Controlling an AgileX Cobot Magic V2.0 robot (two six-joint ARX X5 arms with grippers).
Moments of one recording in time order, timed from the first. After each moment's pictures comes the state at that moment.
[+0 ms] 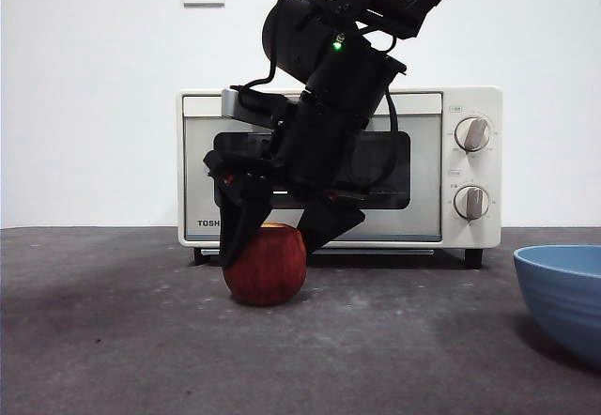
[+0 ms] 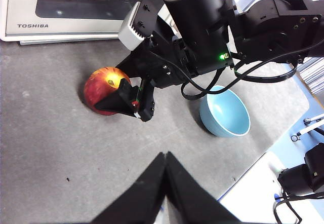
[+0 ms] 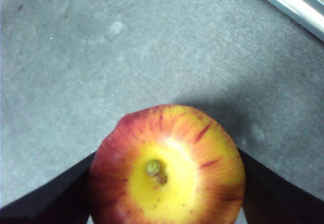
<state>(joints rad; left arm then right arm) -0.17 0.67 0.83 -0.76 0.68 -0.16 0.72 1.92 1.30 -0.35 -0.14 0.09</state>
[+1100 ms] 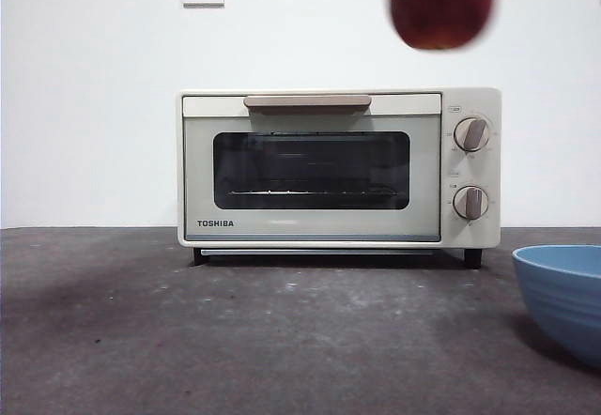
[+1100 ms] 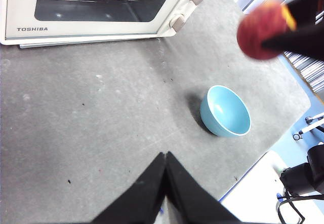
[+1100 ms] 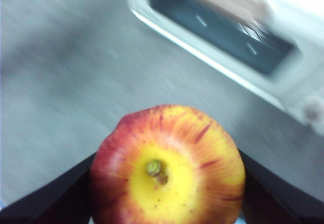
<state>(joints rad) -0.17 0.67 0.83 -0.75 0.68 -0.15 0.63 1.16 1.21 -0.85 -0.05 0.09</state>
